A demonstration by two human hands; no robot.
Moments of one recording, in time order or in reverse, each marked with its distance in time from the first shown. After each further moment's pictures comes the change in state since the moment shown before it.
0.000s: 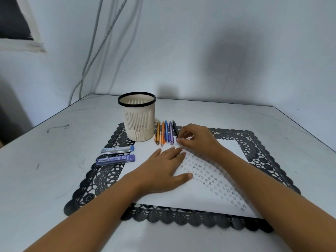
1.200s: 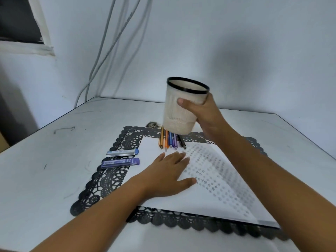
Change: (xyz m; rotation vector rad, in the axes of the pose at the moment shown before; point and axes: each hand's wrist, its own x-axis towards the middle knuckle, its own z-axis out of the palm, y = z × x) left_hand -0.001 -0.001 0.002 -0.011 0.035 0.010; right_hand 0.035 -0.064 -0.043 0.845 0.209 0.095
